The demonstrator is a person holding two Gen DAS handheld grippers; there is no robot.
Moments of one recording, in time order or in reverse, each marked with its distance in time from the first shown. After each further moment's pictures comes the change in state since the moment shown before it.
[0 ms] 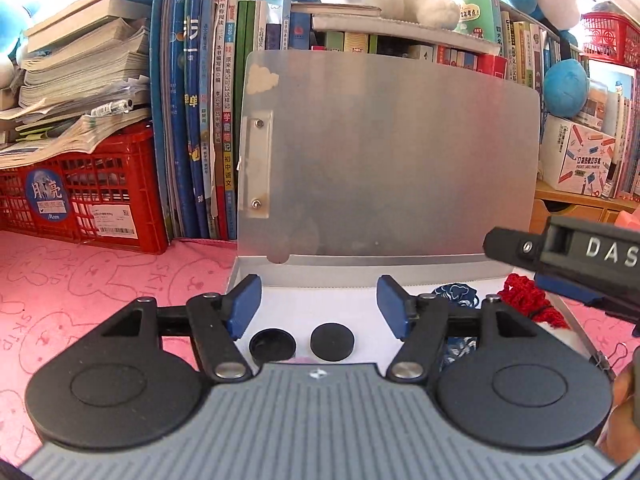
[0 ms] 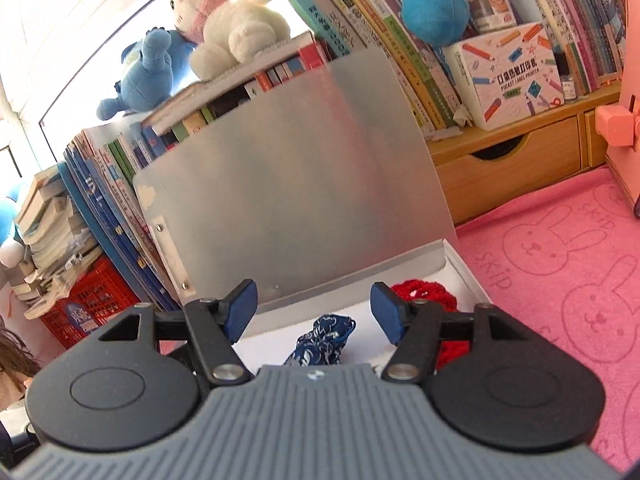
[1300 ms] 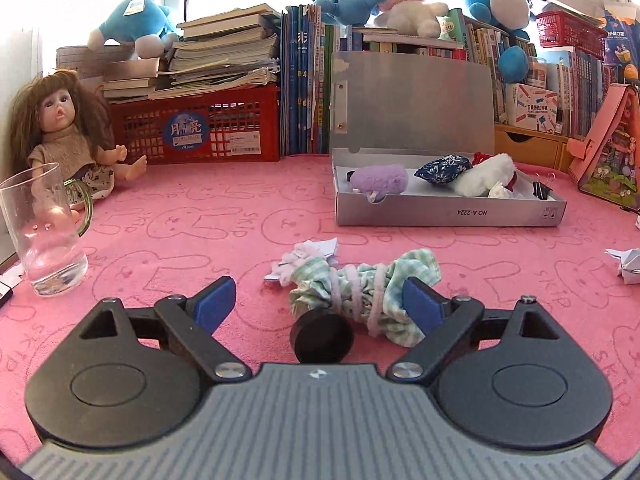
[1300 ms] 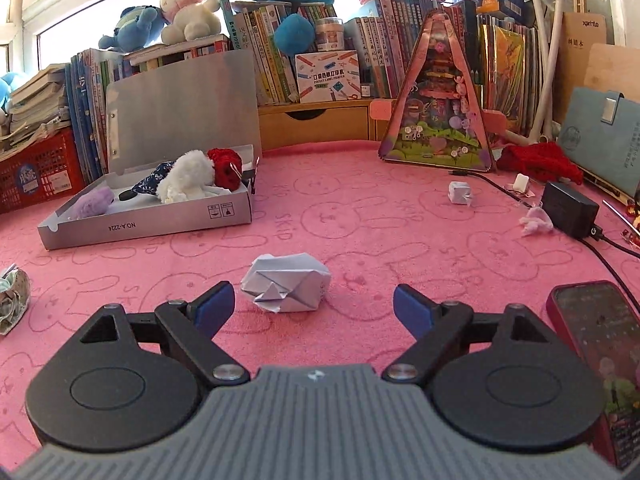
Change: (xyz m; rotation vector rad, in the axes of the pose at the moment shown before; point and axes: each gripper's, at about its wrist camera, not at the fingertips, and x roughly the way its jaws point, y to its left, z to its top) left arm -0.238 0.048 -0.191 0.018 -0.070 0.092; right arm -0.240 -0.090 -0.136 -0.261 -0.011 -0.320
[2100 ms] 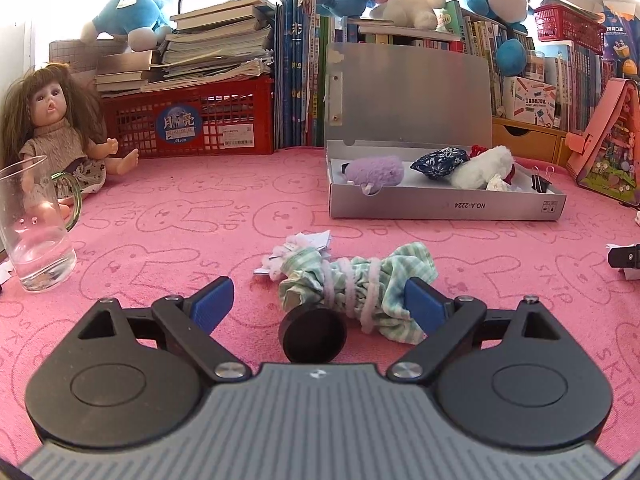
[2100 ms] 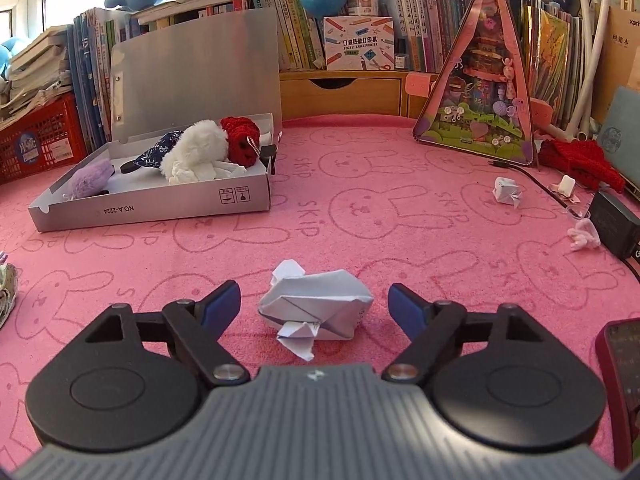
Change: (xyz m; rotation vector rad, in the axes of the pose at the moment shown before) left arm 0.012 -0.004 0.001 0.003 0.019 -0.015; right arm 0.046 0.015 0.020 -0.041 0.126 0.030
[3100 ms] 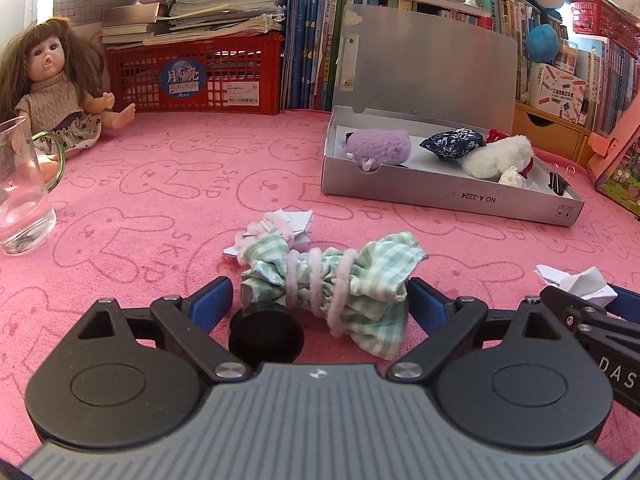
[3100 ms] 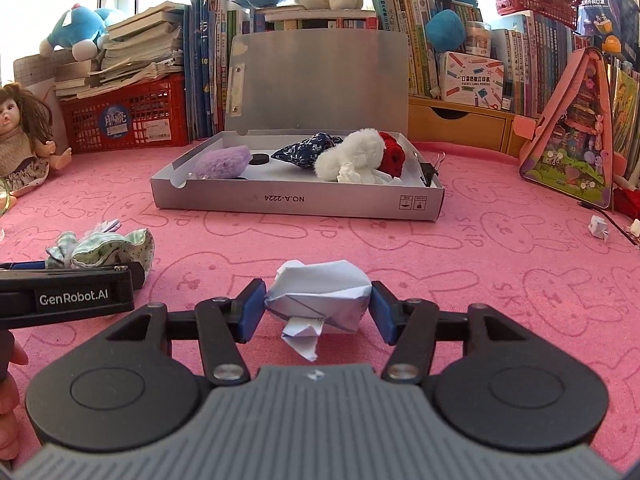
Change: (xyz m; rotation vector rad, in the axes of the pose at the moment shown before) left arm 0.030 -0.015 0.017 -0.119 0.141 0.027; right arm -0.027 0.121 -0.022 -0.135 -0.069 0.142
